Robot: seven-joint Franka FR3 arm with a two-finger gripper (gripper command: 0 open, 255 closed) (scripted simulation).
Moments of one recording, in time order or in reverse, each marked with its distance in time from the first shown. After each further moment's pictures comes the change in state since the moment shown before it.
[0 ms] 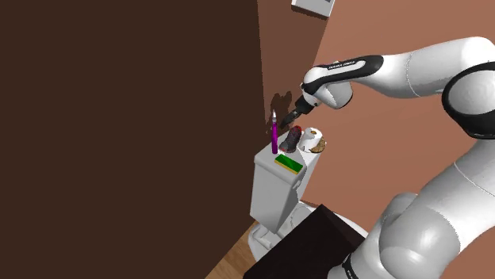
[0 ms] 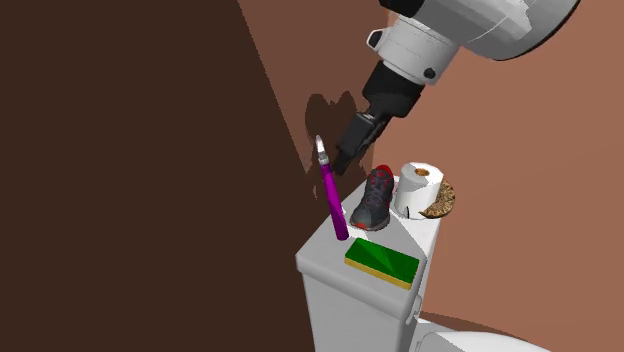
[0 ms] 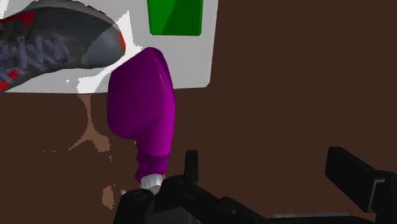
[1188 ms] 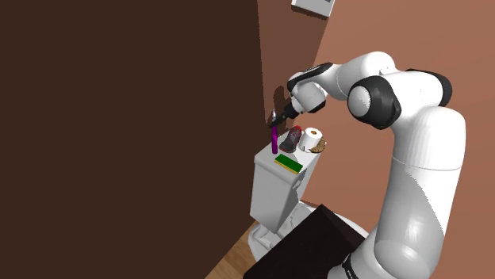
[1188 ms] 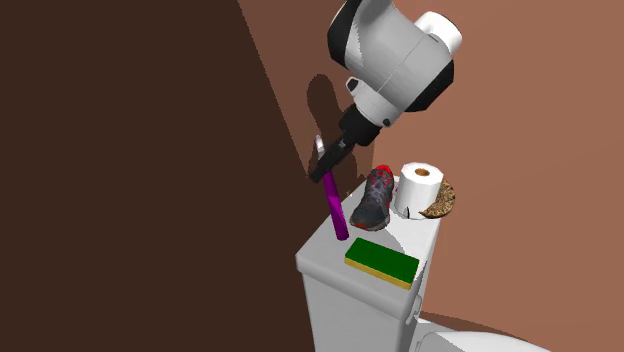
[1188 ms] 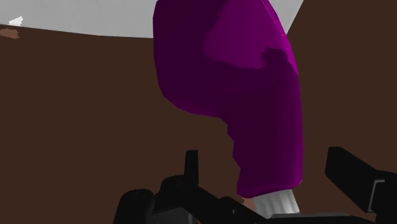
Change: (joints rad) arm -0.130 0.499 0.020 0.364 0.610 -0.073 -0.546
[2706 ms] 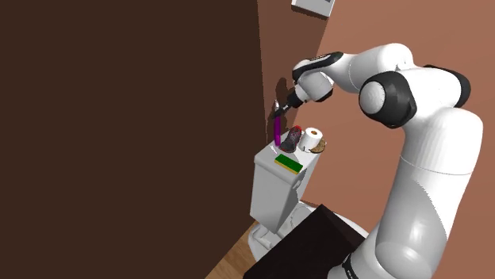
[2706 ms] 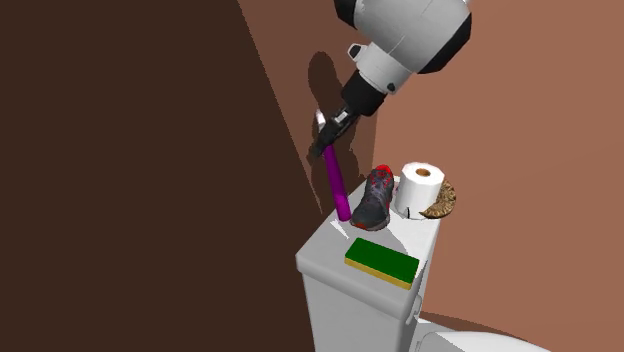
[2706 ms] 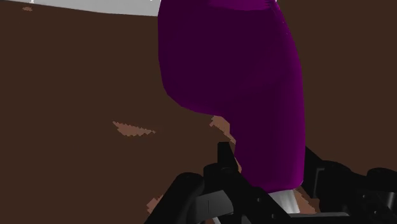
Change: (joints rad) arm 0.029 -0.080 -0.041 0.035 -0.116 -0.064 0.118
